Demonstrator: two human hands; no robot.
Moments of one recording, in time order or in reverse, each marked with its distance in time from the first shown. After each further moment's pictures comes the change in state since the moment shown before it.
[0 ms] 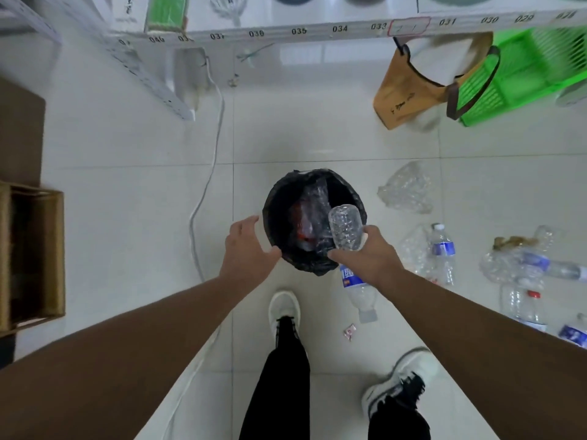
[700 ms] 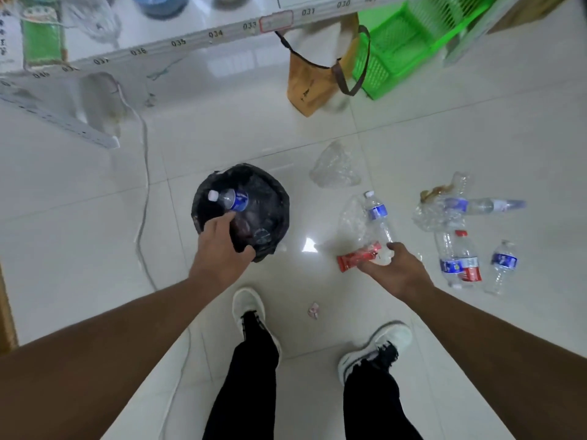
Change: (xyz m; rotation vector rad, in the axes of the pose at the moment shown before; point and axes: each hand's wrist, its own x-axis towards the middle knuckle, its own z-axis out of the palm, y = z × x) left_hand -0.059 0.088 0.040 0.134 -0.118 0.183; right_hand -0.073 0.188 -0.106 0.111 0.201 0.217
